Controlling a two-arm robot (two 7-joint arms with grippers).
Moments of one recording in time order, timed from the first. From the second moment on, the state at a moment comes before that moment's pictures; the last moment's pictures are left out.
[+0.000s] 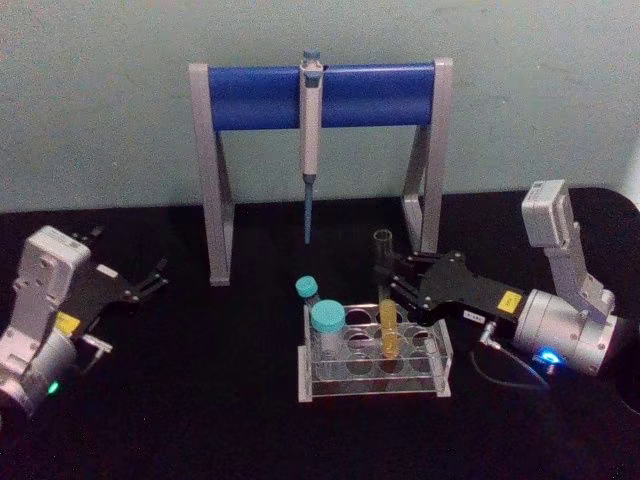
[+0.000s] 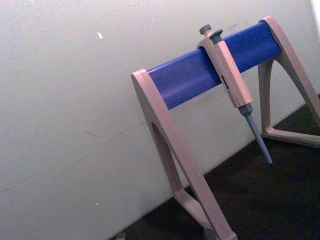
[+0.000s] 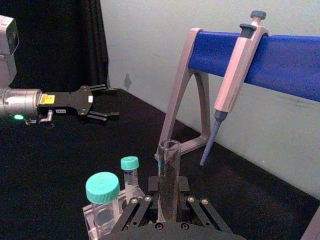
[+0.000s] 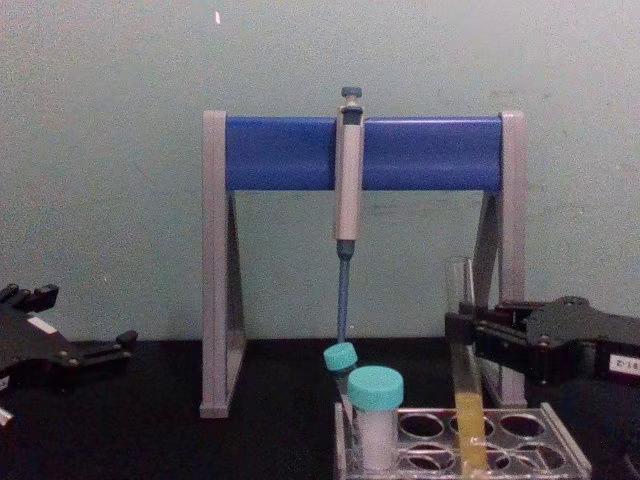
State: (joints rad) left arm -0.20 0.60 0.45 -1.41 -0.25 -0.12 0.03; right arm 0.37 0.51 -0.49 -1.32 0.53 -0.07 0.69
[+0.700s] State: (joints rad) left arm -0.20 0.60 0.45 -1.41 -0.25 -0.12 0.03; right arm 0.37 0.51 -0.49 -1.32 0.53 -0.07 0.69
